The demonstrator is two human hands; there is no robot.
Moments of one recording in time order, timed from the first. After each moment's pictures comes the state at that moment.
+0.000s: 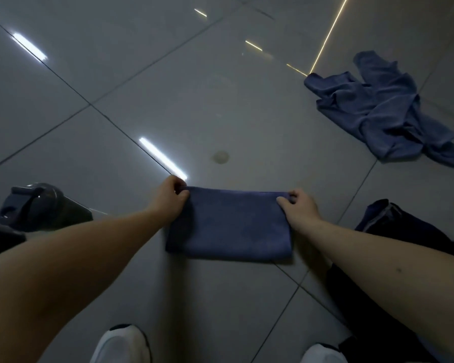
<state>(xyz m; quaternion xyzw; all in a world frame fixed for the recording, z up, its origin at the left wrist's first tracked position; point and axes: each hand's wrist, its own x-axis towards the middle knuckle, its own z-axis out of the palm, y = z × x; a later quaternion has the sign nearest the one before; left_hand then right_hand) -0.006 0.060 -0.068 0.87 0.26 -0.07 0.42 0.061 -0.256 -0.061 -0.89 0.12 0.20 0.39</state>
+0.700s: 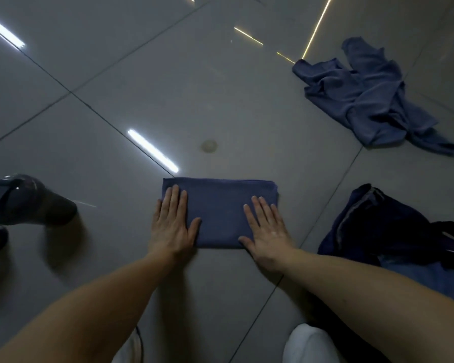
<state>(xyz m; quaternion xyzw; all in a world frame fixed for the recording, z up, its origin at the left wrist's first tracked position) -0.093 0.008 -0.121 0.99 0.11 -0.08 0.10 -0.033 -0.258 -0.100 -0.93 -0.29 0.22 -0.02</state>
